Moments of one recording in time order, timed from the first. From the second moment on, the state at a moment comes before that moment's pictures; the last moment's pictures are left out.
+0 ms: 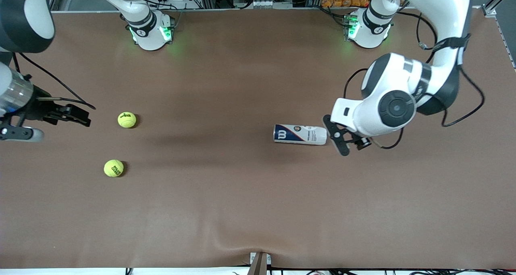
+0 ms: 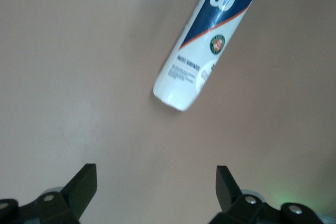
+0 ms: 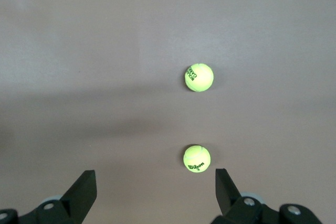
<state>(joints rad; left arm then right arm) -0.36 0.44 -0.06 -1.49 -0.03 1.73 0.79 0.03 0.16 0.02 -1.54 0.00 1.66 0.11</state>
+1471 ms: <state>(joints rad) -0.47 0.57 -0.09 -1.78 0.05 2.29 1.05 0.04 0.33 0.00 -1.77 -0.16 1.77 0.11</state>
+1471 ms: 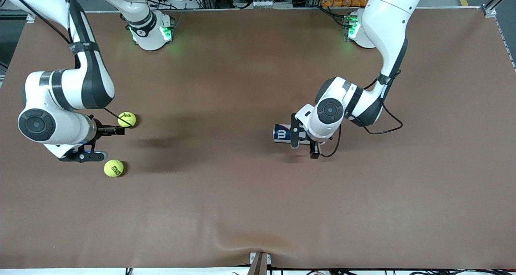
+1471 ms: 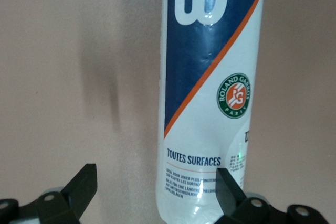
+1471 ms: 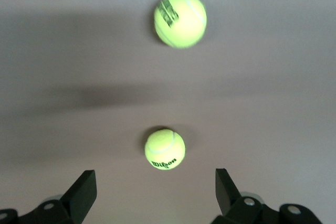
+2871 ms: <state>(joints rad) -0.48 0.58 -0.12 -1.91 0.12 2.50 1.05 -0.04 0.31 0.00 -2.19 -0.08 2.14 0.05</state>
